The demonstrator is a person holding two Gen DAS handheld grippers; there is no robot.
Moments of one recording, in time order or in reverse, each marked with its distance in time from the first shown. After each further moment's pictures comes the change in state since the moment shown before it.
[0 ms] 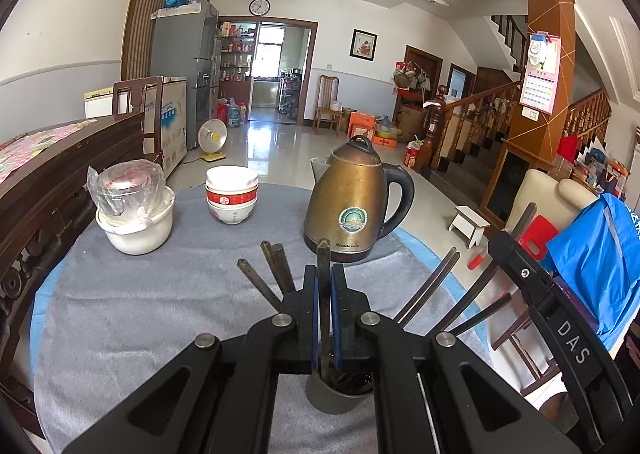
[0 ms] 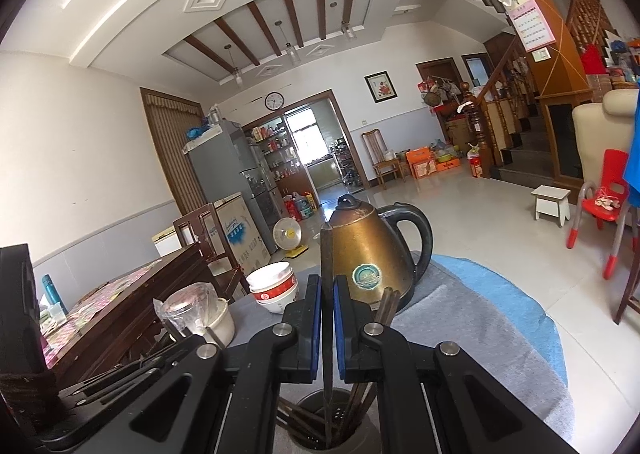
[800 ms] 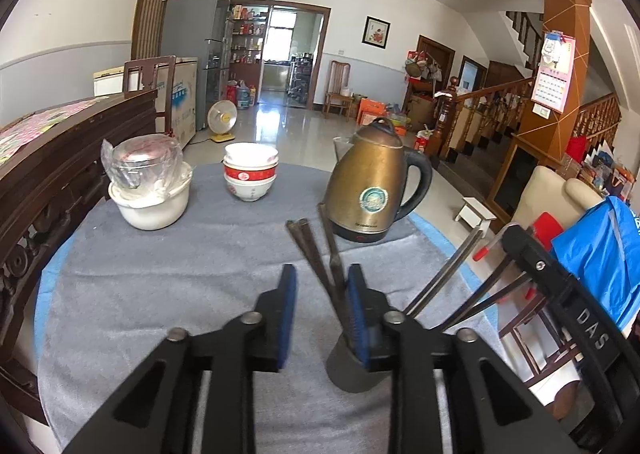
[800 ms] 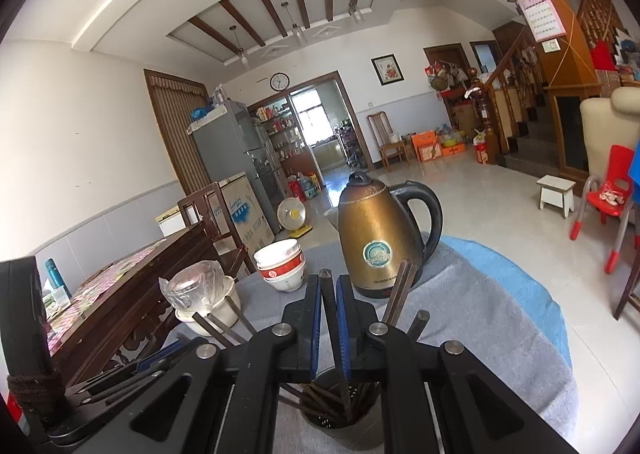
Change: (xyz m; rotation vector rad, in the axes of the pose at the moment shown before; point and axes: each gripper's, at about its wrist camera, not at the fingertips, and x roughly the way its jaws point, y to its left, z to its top) left arm -0.001 0.029 -0.012 -0.037 0.059 0.026; right arm 0.008 0.011 -0.010 -0.009 0.076 0.006
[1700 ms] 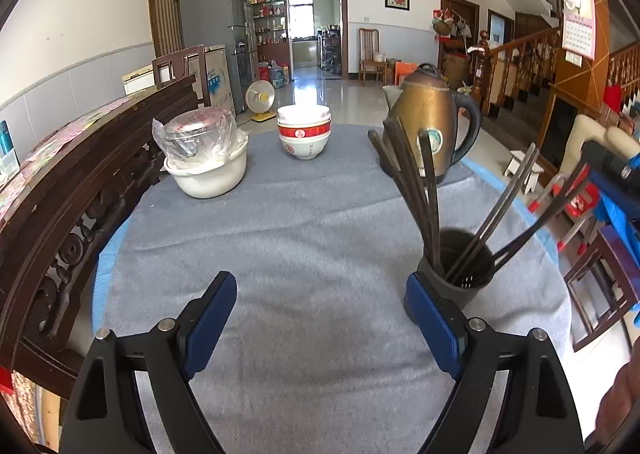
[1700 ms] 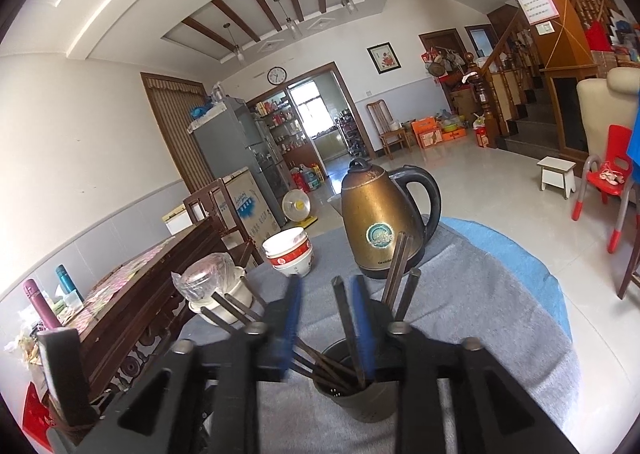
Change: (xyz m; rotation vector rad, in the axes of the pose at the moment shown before) left arm -0.011 0.025 -0.042 0.106 0.116 0.201; right arm -0.032 -0.004 -0.011 0.051 0.022 0.025
